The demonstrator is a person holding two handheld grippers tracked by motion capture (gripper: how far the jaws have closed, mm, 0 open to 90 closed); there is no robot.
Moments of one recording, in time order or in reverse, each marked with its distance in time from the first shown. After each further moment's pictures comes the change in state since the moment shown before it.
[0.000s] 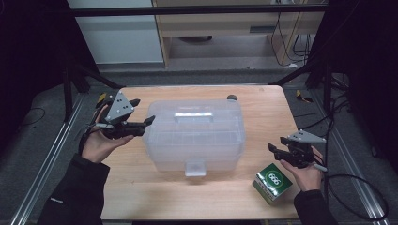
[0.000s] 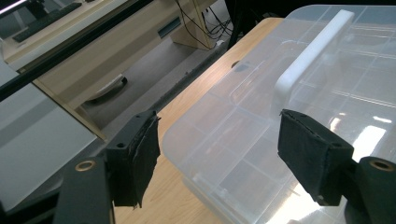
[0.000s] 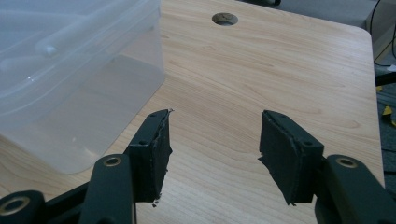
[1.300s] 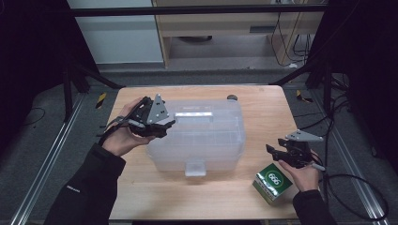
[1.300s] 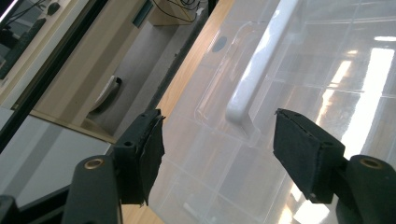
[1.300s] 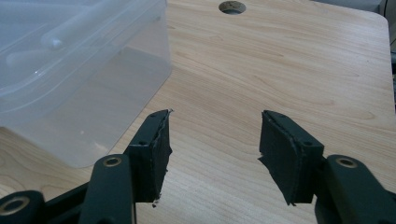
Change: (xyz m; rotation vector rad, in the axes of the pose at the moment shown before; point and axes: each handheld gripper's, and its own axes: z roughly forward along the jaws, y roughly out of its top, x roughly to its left) left arm -0.039 0.041 0.040 0.147 -0.052 0.299; right arm 0.003 0.001 0.003 0.042 0.020 0.016
